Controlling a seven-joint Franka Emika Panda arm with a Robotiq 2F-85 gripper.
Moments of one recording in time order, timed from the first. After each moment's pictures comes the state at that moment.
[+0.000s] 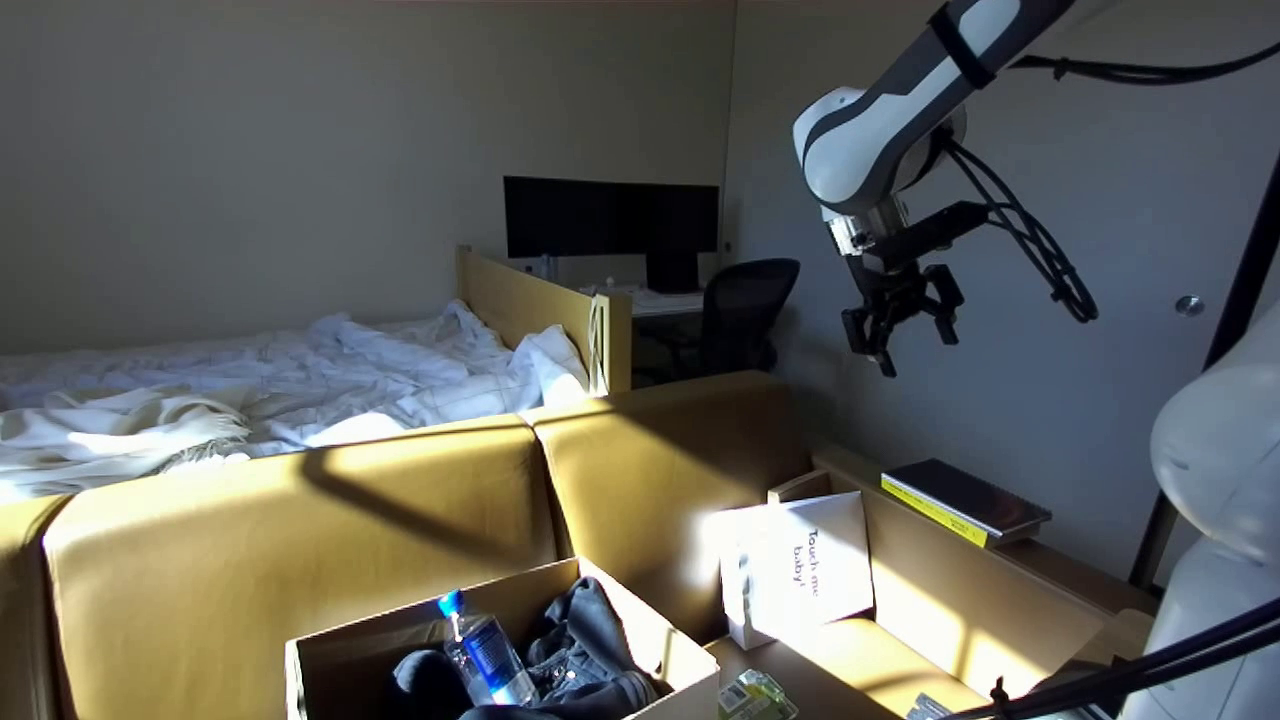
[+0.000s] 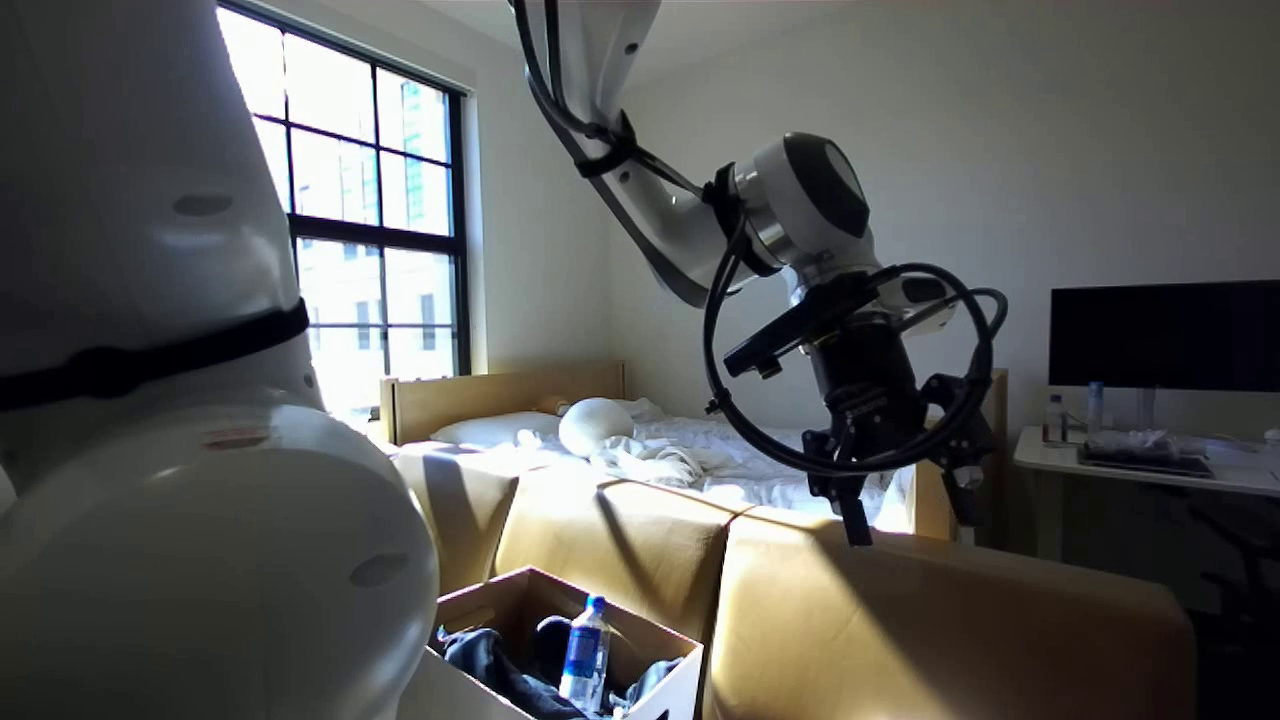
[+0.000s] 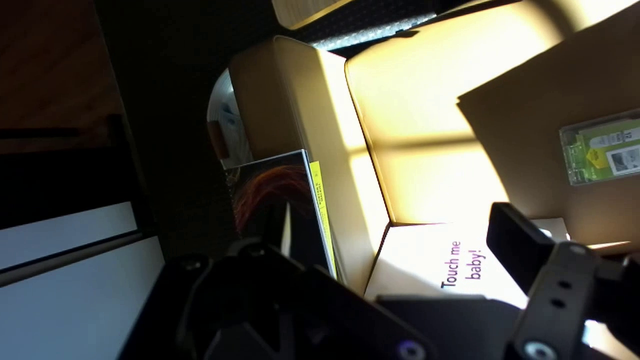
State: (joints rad) arm -0.21 -0.24 -0.05 -2.38 -0.46 1.87 0.35
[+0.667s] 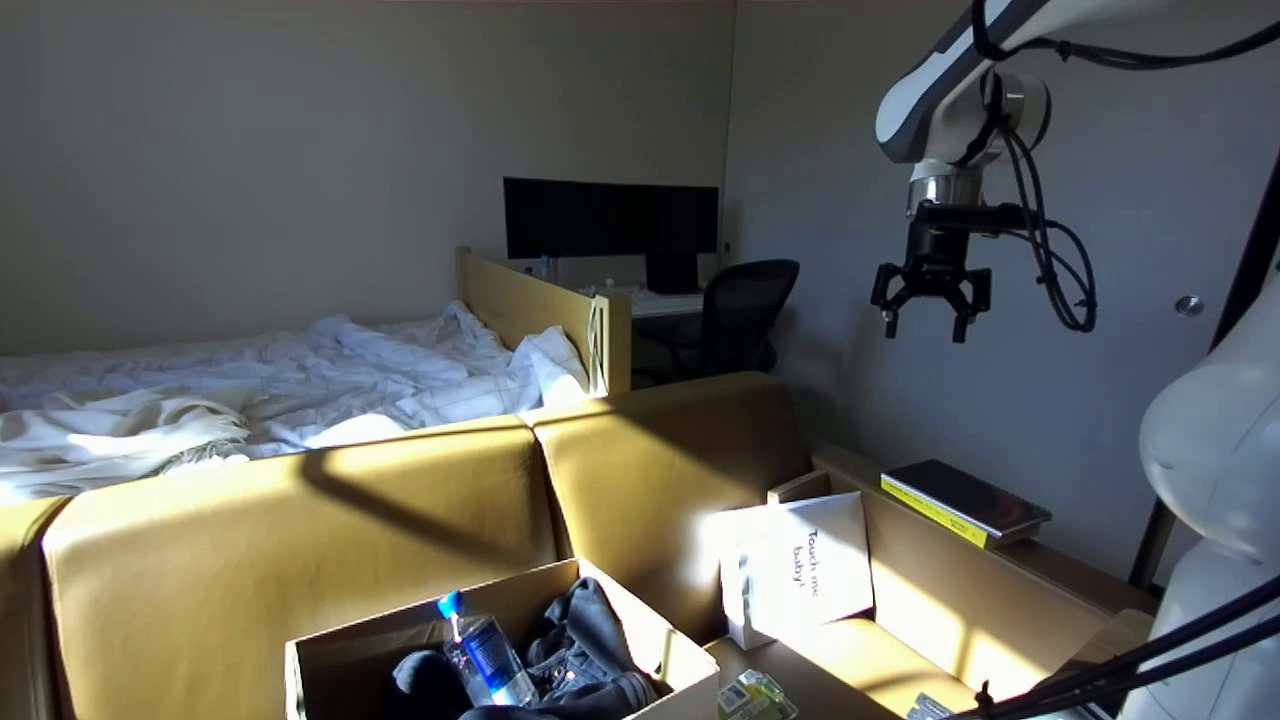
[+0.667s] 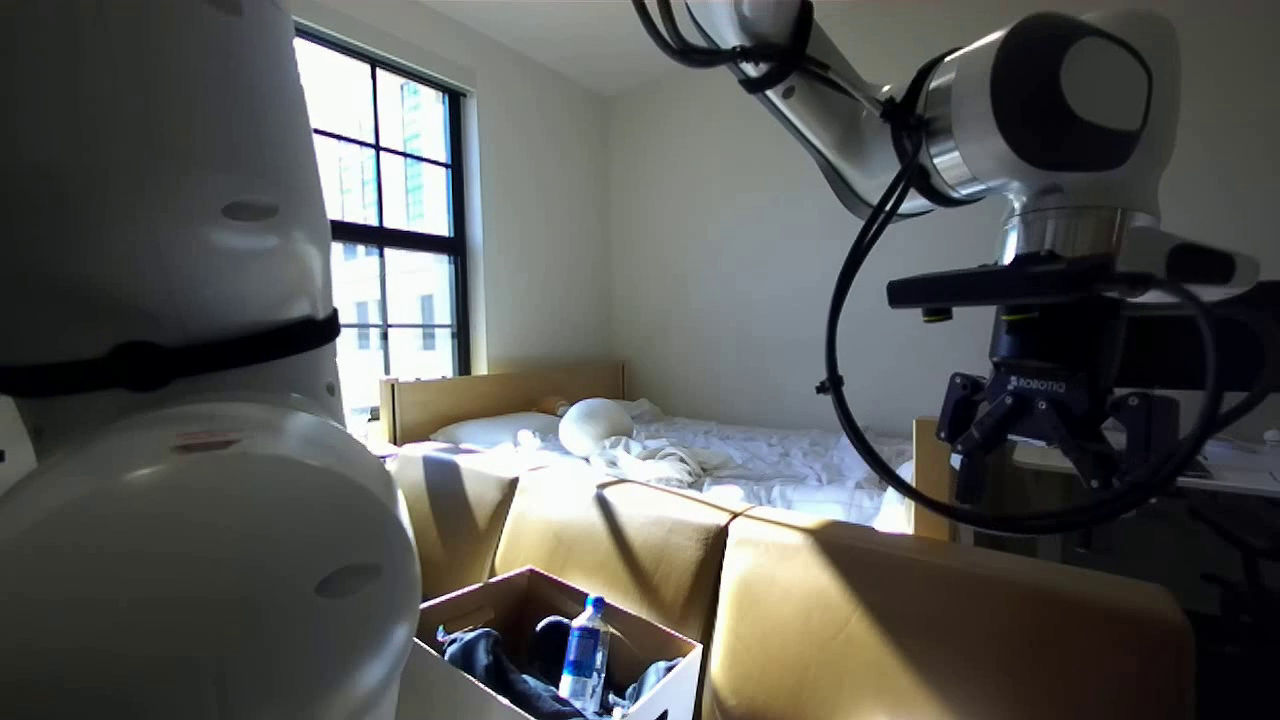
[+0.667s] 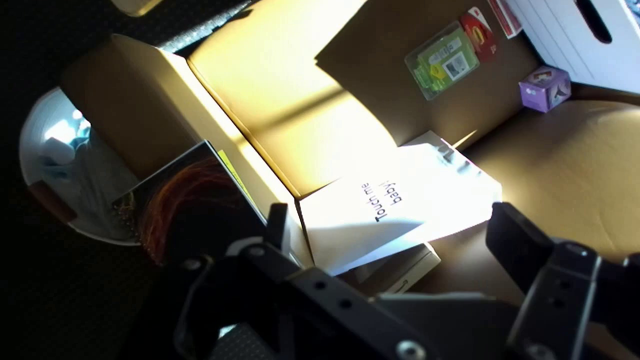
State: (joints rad) arm -0.27 -0.10 -0.32 -2.18 0.00 1.93 0.10
